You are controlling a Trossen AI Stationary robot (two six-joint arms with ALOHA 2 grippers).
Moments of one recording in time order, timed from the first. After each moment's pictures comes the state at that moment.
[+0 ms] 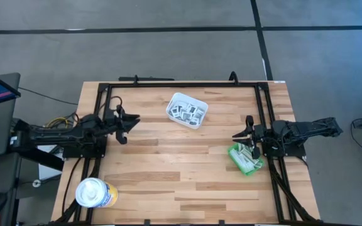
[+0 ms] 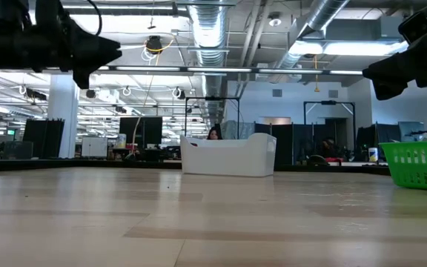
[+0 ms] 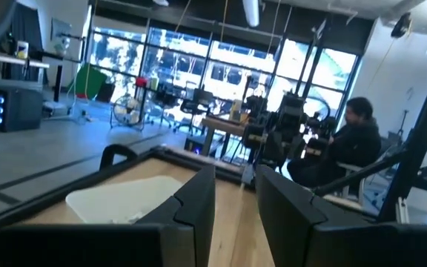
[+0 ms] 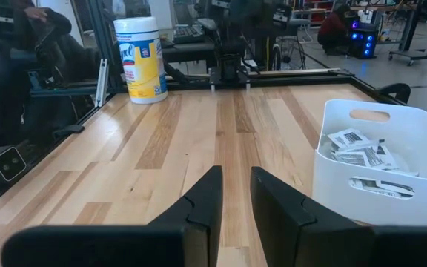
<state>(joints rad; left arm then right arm) 0.15 0.25 0.01 0.59 -0.08 -0.20 0.19 0.02 0.08 -0.20 0.16 0.06</state>
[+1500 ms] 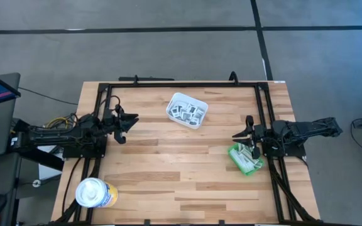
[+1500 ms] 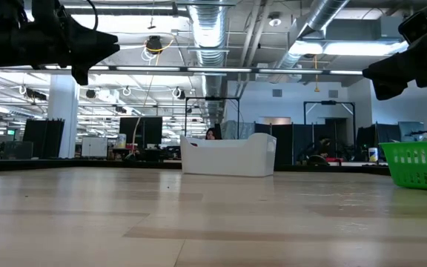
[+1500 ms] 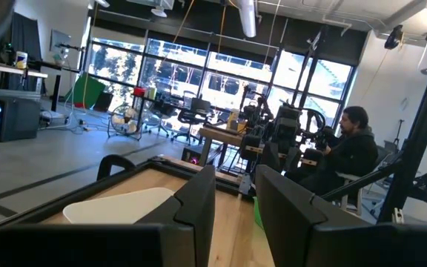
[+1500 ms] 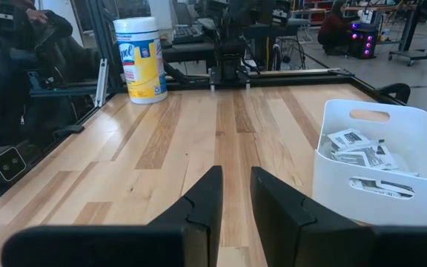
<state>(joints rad) 0.15 0.21 0.01 0.59 -0.08 -0.20 0.19 0.02 0.08 -0.20 0.16 0.06</state>
